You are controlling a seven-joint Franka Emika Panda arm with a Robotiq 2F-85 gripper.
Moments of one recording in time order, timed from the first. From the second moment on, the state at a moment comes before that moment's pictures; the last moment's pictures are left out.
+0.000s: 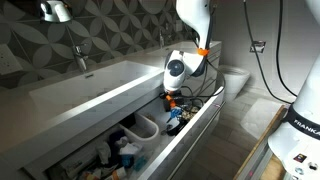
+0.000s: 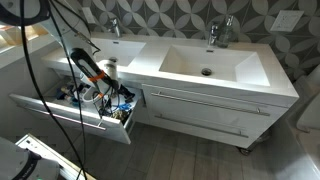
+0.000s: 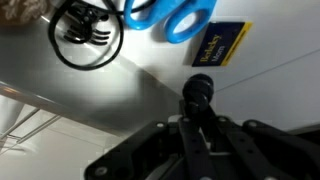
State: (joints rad) arm 0.06 0.70 -0.05 -2.10 -2.20 2.78 2.72
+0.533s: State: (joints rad) arm -0.02 0.73 0.04 -2.10 -2.24 2.64 2.71
